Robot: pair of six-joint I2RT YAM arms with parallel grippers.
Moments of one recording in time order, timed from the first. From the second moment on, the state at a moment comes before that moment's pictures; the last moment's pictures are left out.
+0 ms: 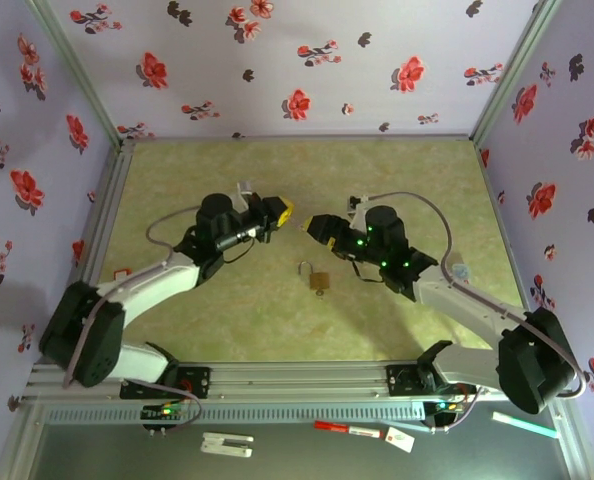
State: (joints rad) left arm -0.62 1.35 0.78 0.43 0.37 -1.44; right arm 0.63 1.19 0.68 0.22 -0.38 1.10
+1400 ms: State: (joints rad) left arm -0.62 1.27 0.73 0.38 0.28 -1.18; right arm 0.76 1.40 0.61 0.80 -0.39 1.35
